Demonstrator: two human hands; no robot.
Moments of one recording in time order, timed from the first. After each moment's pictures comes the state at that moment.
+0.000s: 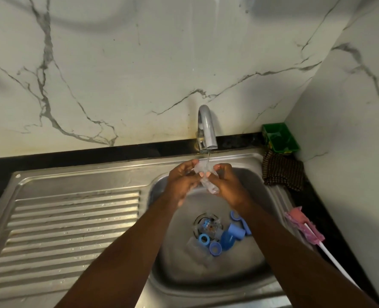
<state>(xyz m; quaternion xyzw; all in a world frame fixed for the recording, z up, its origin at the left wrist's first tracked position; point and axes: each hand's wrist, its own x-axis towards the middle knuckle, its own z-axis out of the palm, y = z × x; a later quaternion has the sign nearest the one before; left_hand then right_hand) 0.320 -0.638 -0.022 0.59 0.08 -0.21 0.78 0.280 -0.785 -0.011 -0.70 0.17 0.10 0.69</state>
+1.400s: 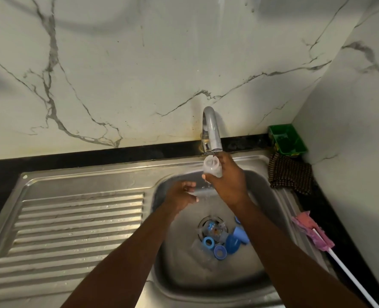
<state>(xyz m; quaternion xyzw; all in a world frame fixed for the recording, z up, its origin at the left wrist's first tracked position) 0.309 -0.621 -0.040 0.80 0.11 -0.25 0.53 0.292 -0.773 0.001 -0.85 0.11 -0.07 0.50</state>
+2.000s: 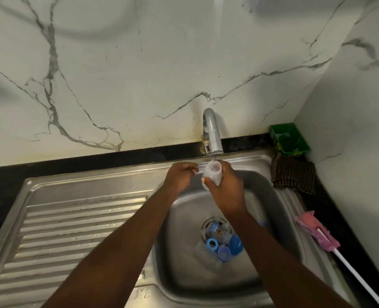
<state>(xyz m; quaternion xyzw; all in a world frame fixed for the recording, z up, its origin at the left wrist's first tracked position) 0.353 -0.625 -0.001 0.82 0.08 -0.18 0.53 0.276 -0.759 -0.006 -0.86 0.13 -0.07 0.50</state>
